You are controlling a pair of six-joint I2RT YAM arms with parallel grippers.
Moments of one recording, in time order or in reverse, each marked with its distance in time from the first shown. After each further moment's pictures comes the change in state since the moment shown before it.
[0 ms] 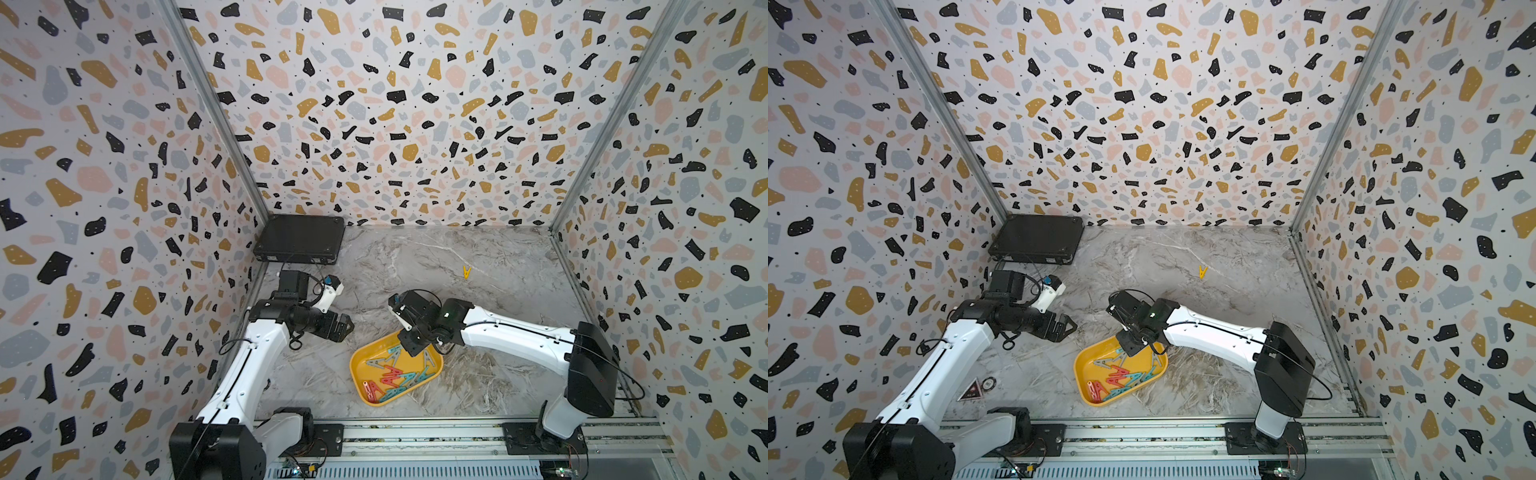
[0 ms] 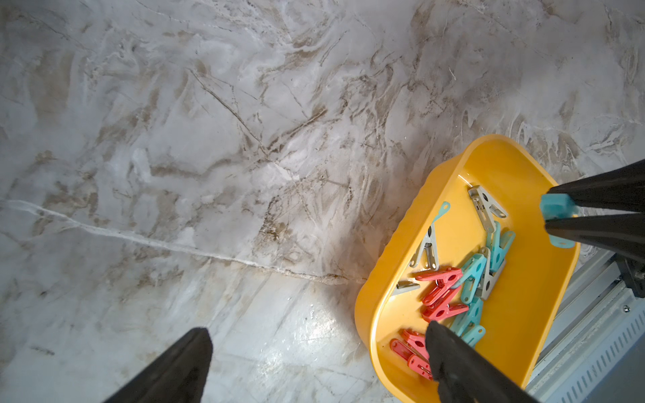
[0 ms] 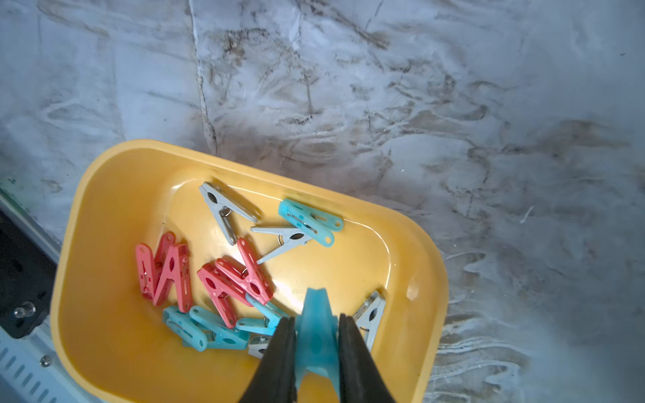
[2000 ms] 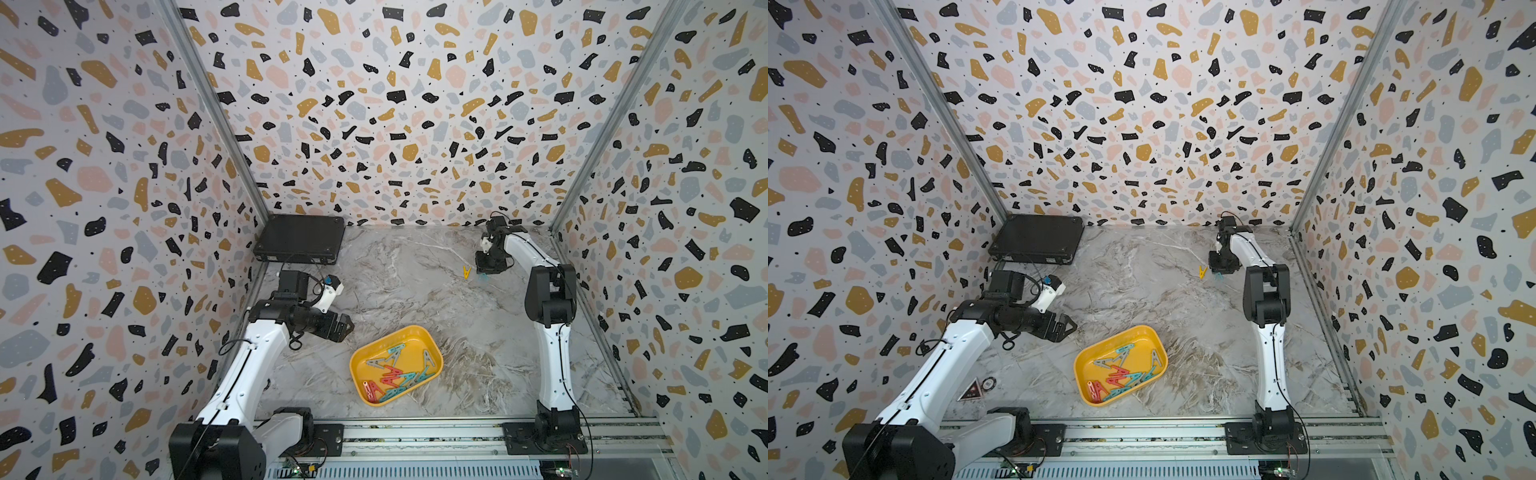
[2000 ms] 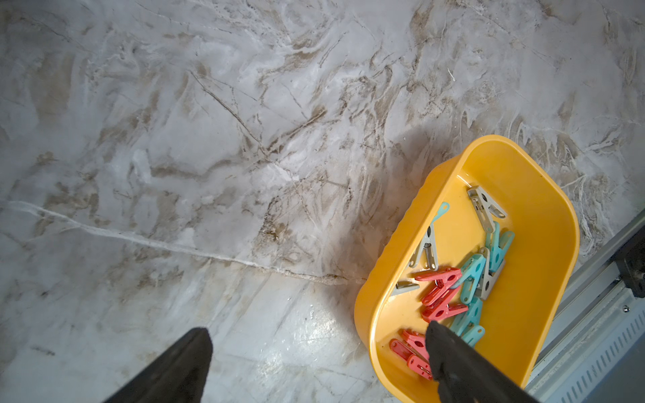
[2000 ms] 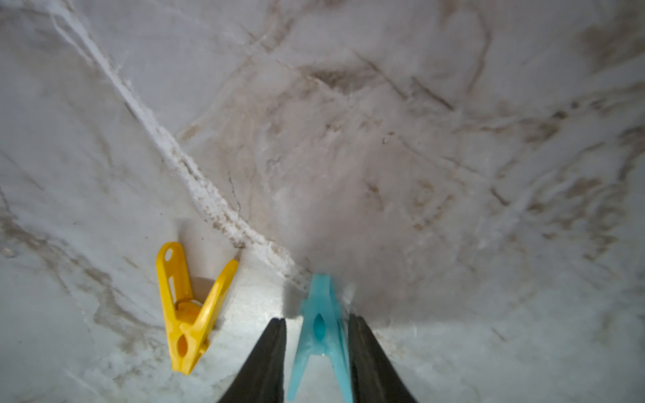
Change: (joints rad) left arm 0.000 -0.003 0.000 0.000 0.002 0.000; right arm -0.927 0.762 0.760 -0.232 -0.182 -0.188
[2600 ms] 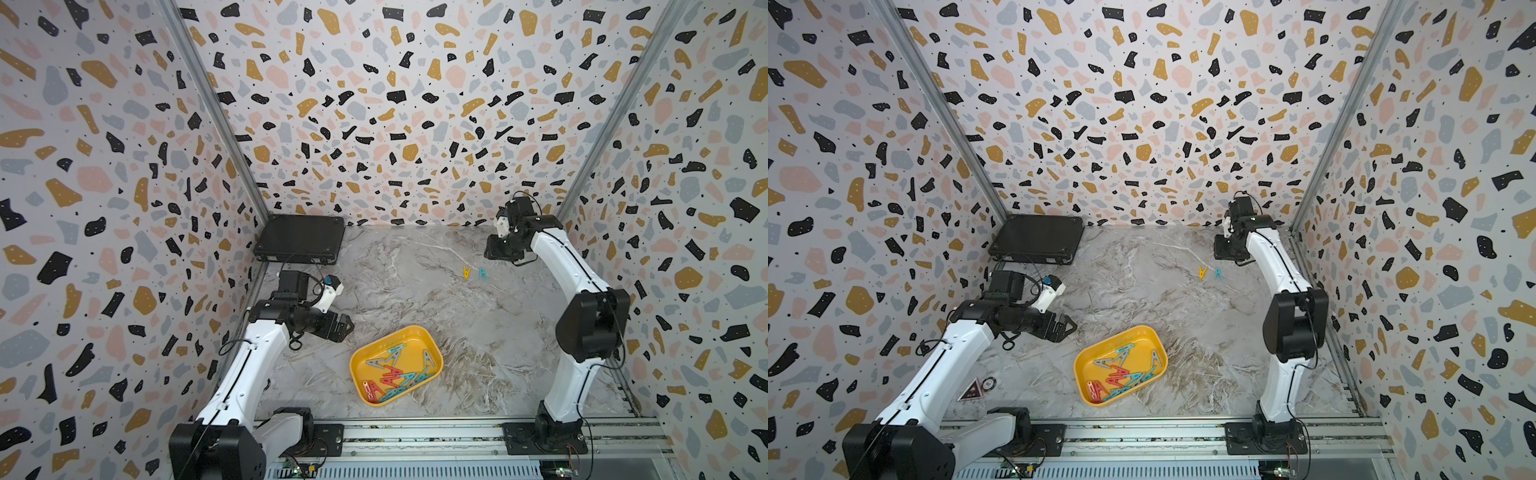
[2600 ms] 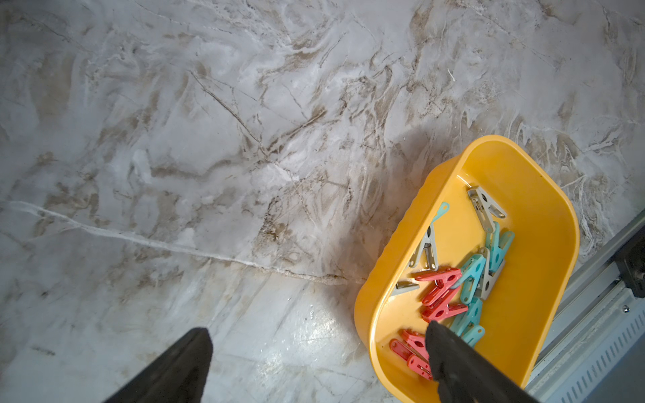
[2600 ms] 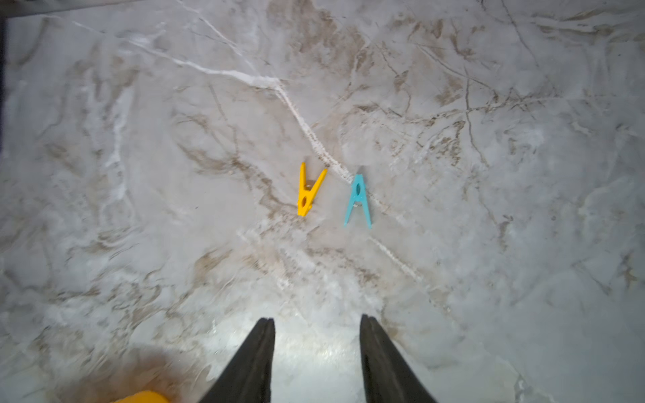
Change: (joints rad) left arm 0.000 -0.001 0.000 0.000 0.000 0.000; right arm 0.059 -0.597 -0.340 0.009 -0.034 0.045
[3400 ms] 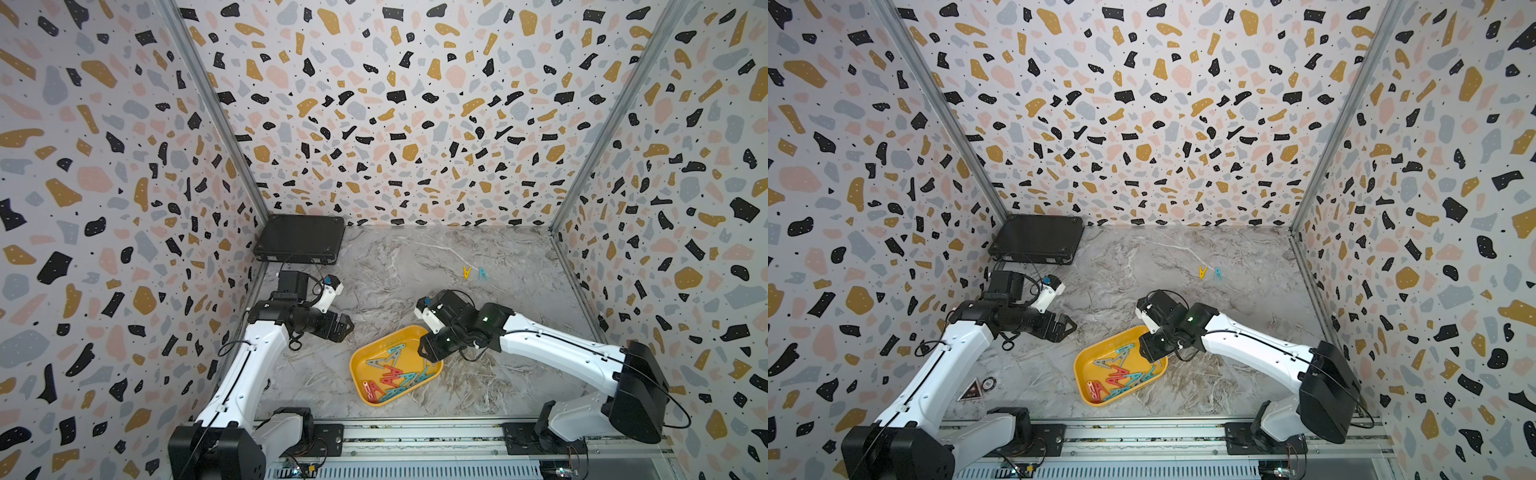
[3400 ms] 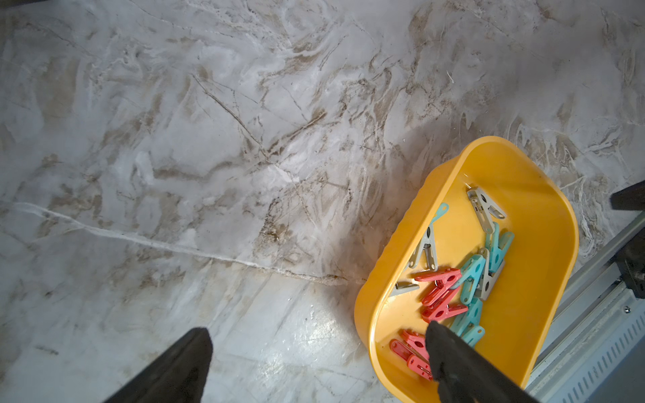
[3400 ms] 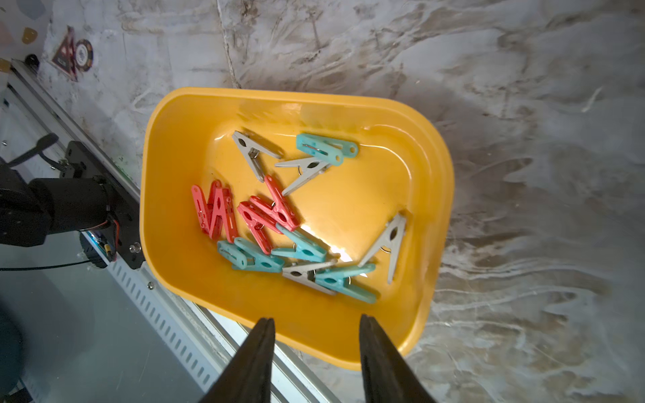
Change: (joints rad) left arm 0.000 -0.008 0.000 0.000 -0.001 0.000; right arm 0.783 -0.356 -0.662 0.281 -0.041 0.260
